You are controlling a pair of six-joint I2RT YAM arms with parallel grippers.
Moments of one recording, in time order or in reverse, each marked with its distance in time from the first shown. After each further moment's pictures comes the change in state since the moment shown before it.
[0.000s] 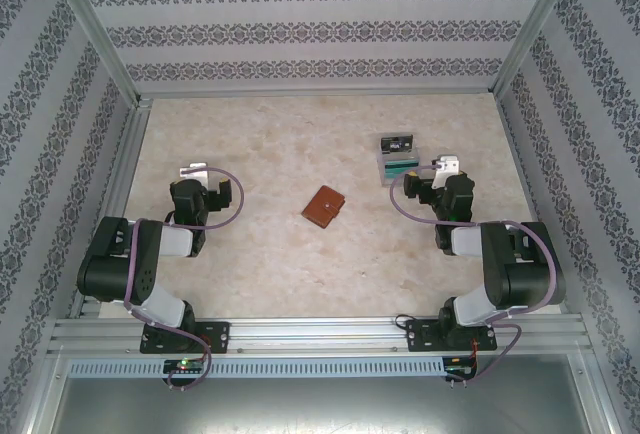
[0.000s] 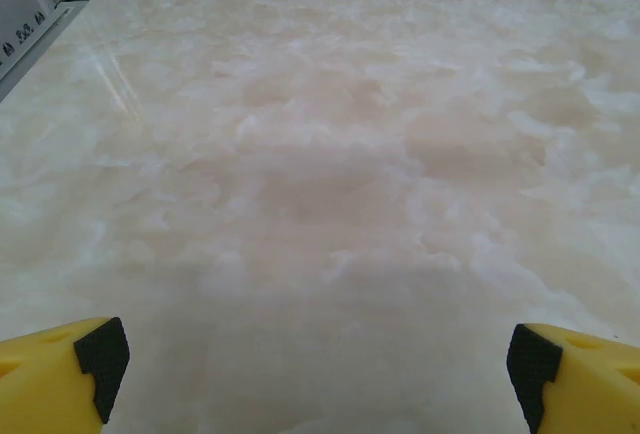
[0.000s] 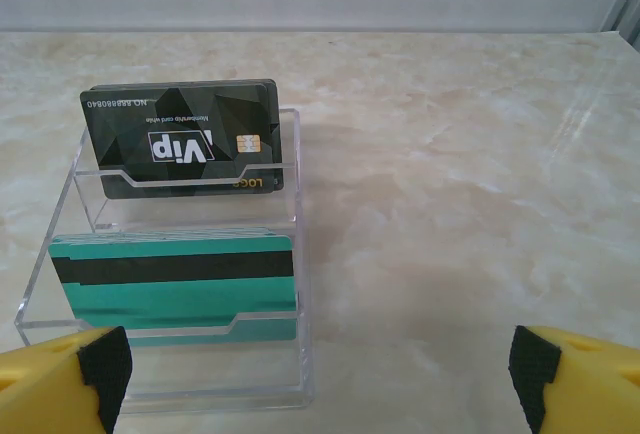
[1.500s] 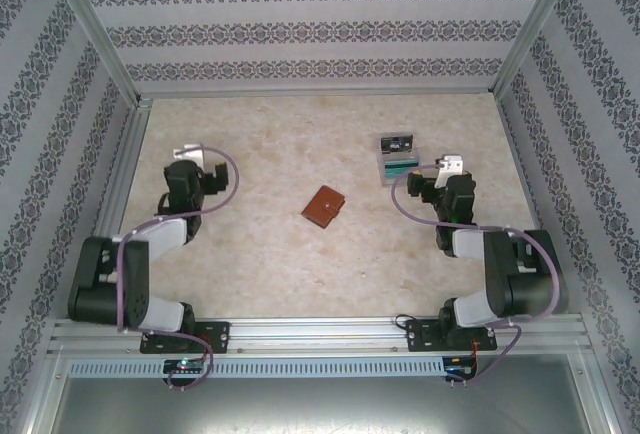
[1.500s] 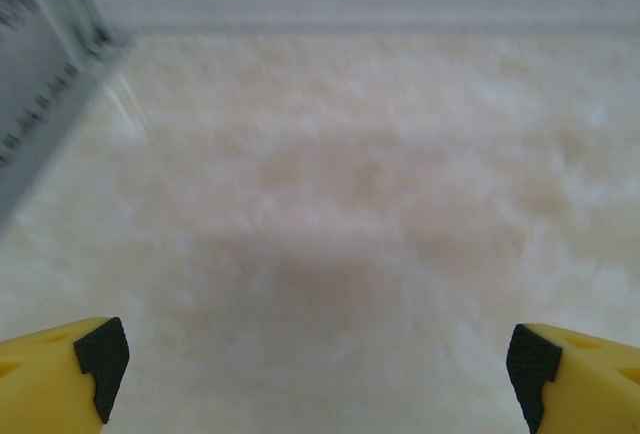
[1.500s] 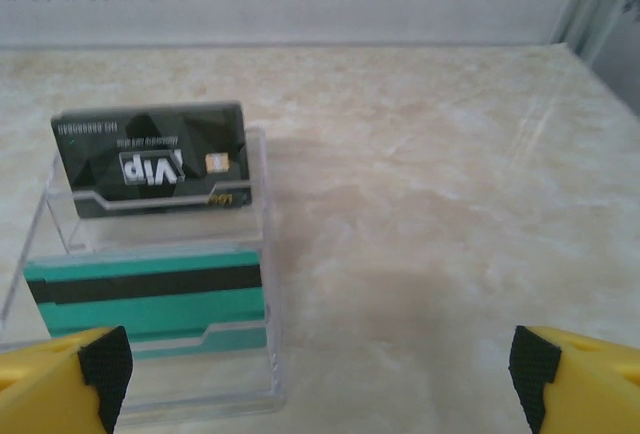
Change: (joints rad) left arm 0.002 -0.203 0.200 -0.364 -0.045 -0.028; right arm 0.013 -0.103 -0.008 -0.060 0.089 0.009
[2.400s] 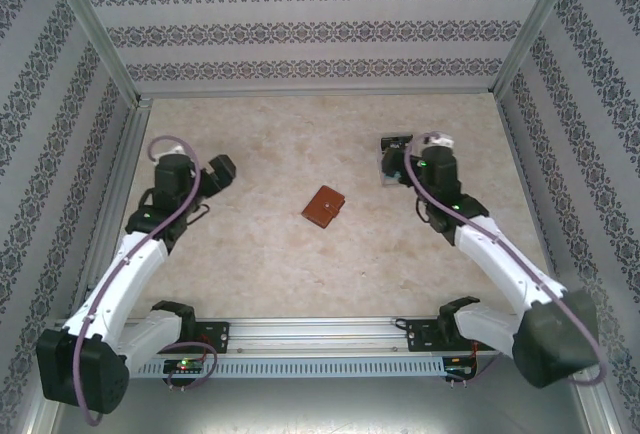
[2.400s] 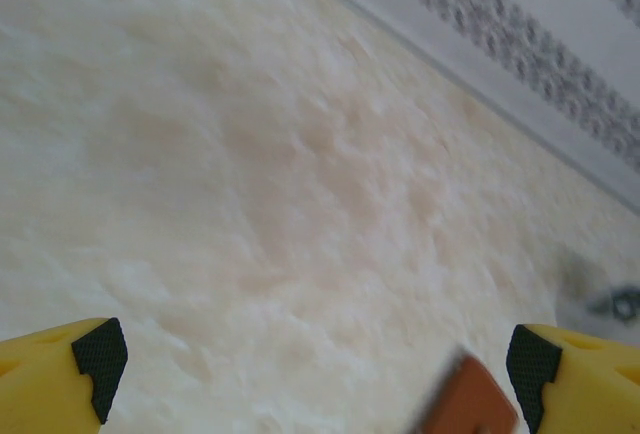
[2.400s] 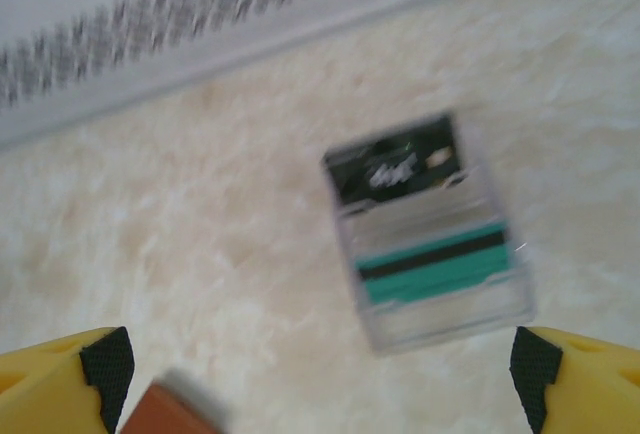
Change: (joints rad) left arm -0.190 -0.369 0.134 -0.689 0.202 -0.630; right arm 0.371 -0.233 0.418 -0.889 0.155 0.481
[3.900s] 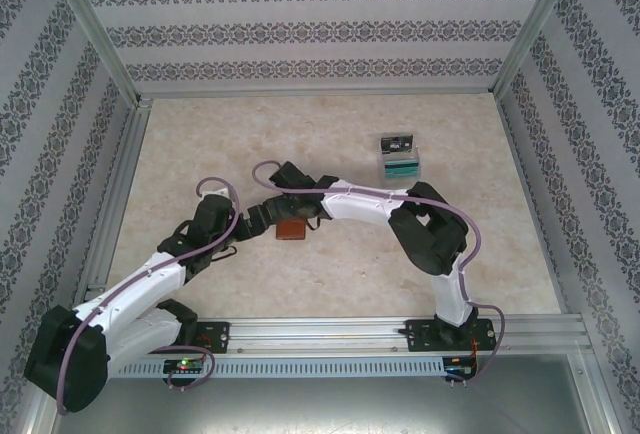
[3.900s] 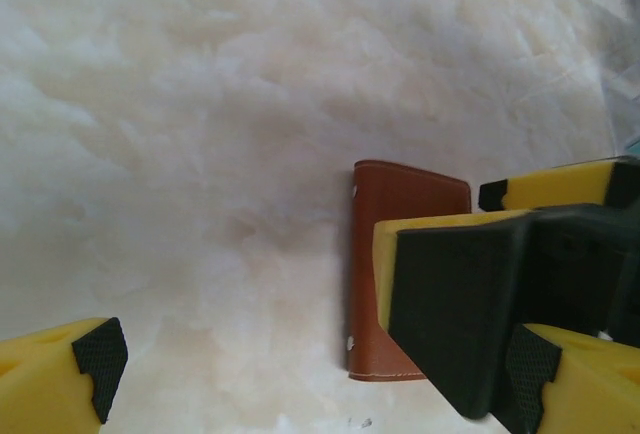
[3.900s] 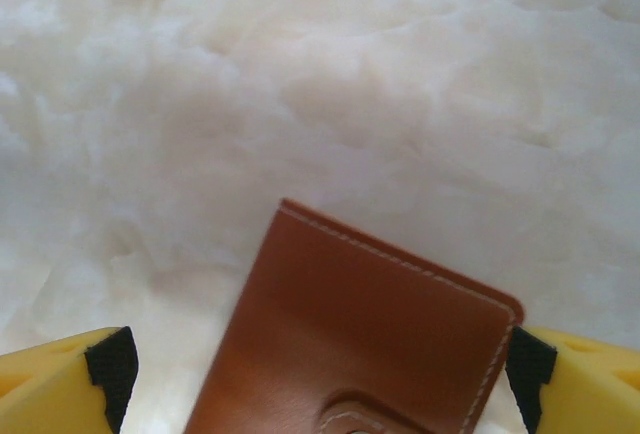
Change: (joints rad) left arm -0.218 -0.008 -0.292 0.147 0.005 -0.037; right arm 0.515 0.840 0.624 -0.257 -0.110 0.006
